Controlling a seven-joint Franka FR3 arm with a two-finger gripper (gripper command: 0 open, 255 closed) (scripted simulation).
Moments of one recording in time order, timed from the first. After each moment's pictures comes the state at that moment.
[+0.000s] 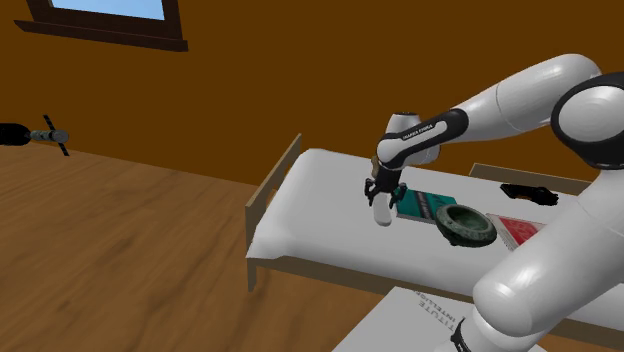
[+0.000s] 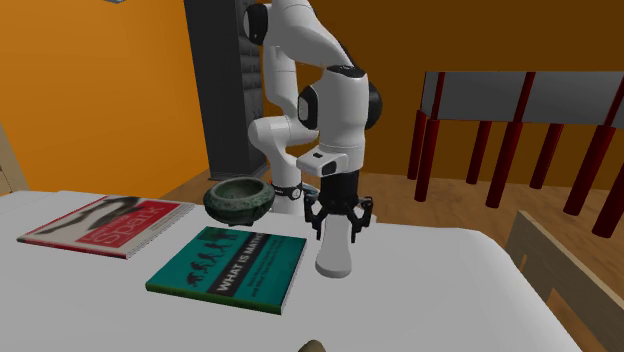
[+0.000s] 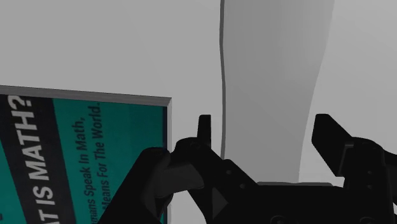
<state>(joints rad) -0.29 -0.15 -0.09 -2.45 -0.04 2.30 0.49</state>
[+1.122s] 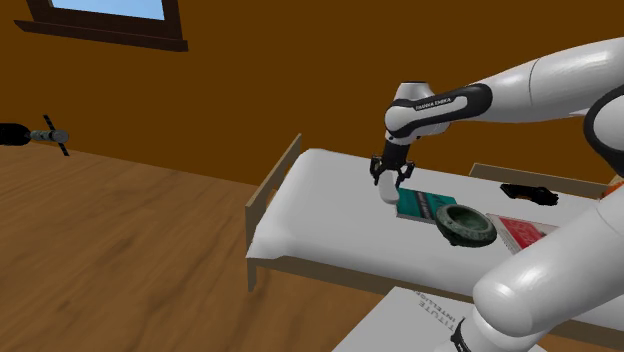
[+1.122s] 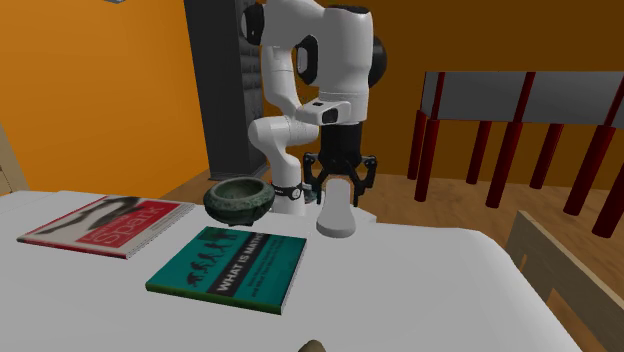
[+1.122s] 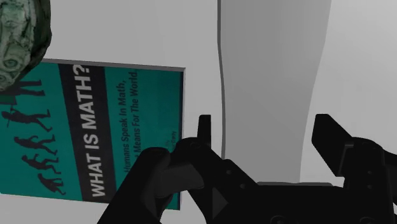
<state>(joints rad) -0.29 -0.26 -0.09 -2.31 -0.05 2.06 0.49</state>
